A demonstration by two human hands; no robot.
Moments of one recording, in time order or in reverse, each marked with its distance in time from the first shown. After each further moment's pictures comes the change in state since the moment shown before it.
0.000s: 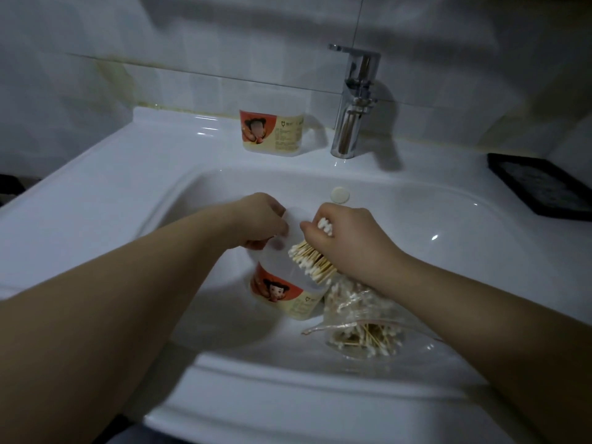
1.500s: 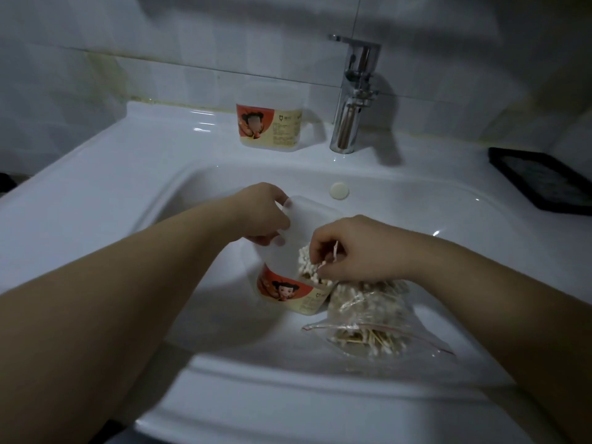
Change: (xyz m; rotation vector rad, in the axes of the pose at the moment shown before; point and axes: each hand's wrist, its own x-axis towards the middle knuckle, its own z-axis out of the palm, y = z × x) left_hand 0.011 -0.002 0.000 -0.023 -0.012 0.079; right_hand 0.000 0.007 -0.027 -0.201 -0.499 -0.146
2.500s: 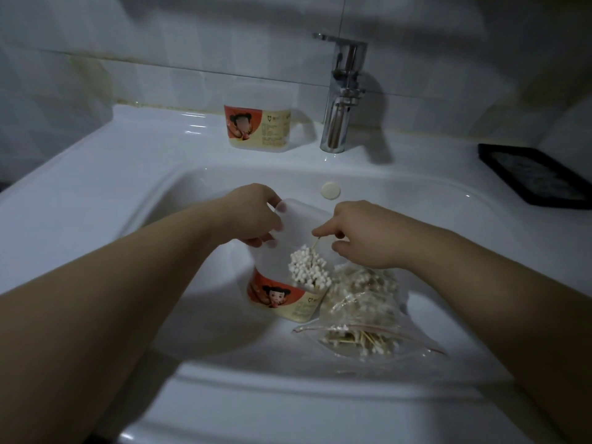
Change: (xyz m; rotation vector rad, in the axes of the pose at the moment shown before) left_hand -0.003 0.005 0.002 0.037 0.013 0.026; right_hand 0.009 0.027 -0.007 -0.252 0.062 0.072
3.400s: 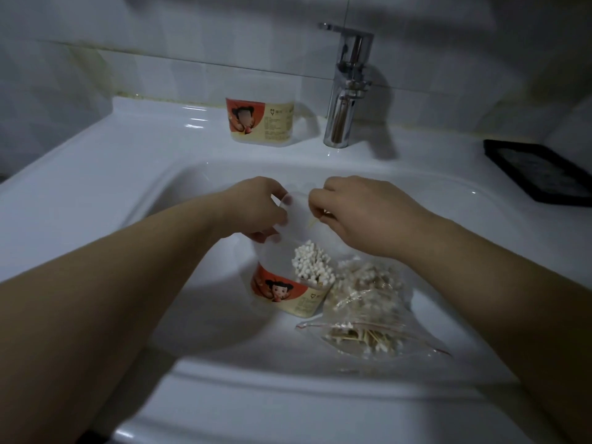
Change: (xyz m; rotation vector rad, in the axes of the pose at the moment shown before) left_hand 0.004 0.000 0.000 -0.008 -0.027 0.034; right_hand -0.004 -0.018 -0.014 -0.265 0.313 -0.160
